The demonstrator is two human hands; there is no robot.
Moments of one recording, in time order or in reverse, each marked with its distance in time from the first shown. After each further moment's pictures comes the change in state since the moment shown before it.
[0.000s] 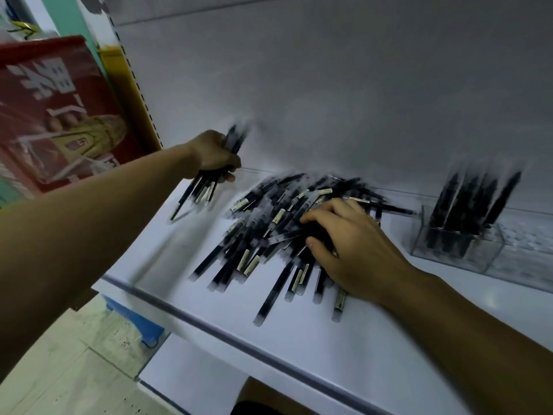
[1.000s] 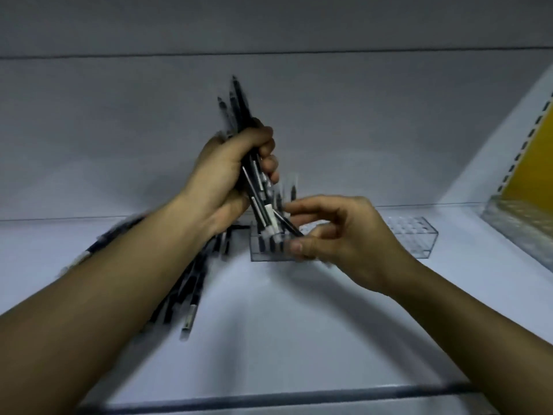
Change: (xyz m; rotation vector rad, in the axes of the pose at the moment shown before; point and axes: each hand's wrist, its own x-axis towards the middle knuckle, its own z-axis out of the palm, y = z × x) left_hand -0.171 0.200 0.160 -1.209 -0.617 0.543; right_hand -0.123 0.027 -0.158 0.710 0.268 0.400
